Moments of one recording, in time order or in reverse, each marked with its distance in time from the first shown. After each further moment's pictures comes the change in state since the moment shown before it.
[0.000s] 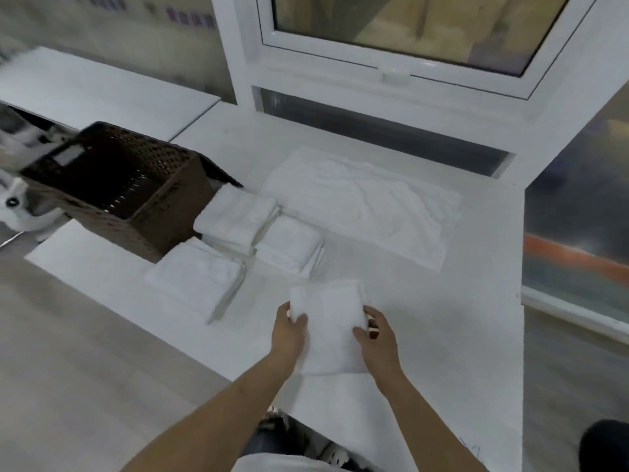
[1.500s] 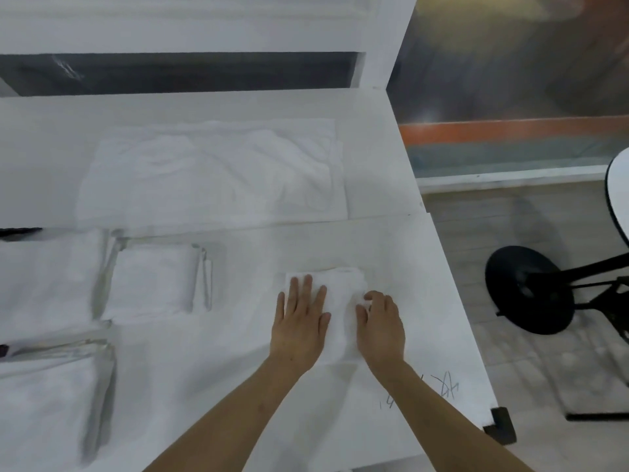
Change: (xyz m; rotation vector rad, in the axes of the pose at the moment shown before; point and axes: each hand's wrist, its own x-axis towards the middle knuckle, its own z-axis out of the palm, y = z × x) left_hand 0.079 -0.033 0.160 1.246 -0.481 1.042; right_hand 0.061 0.101 -0.069 -0.690 0.630 0.092
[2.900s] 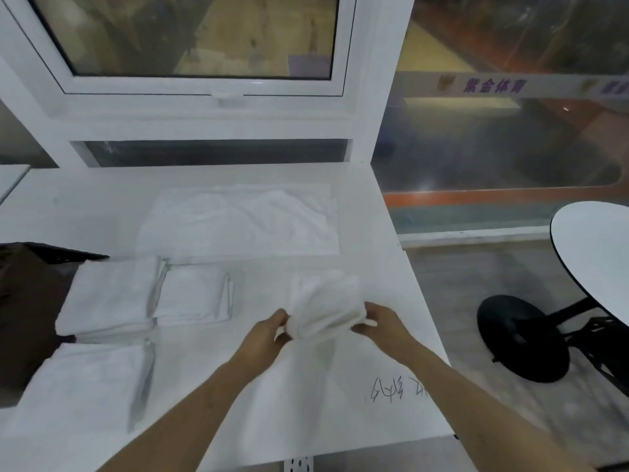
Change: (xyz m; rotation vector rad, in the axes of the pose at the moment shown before) left_hand -0.088 -0.022 -0.138 -0.573 -0.009 0.046; right_hand -0.034 -0.026 -0.149 0.546 -0.465 -0.149
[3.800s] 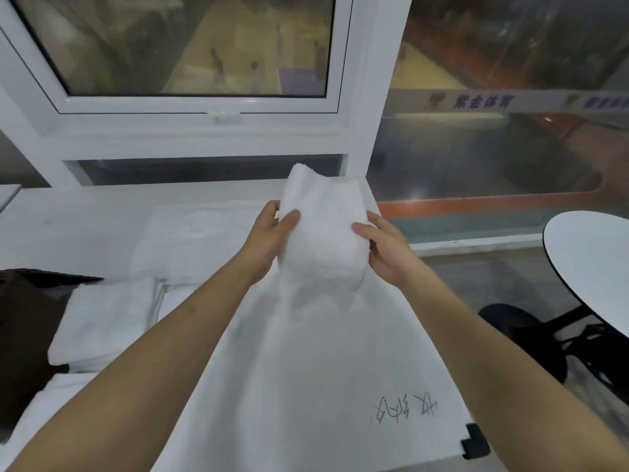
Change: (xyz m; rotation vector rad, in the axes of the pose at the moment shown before) left_hand 0.117 0.141 -0.138 -0.757 0.195 -0.061; right_hand 0.081 -0.158 -0.063 0.797 0.040 -0.079
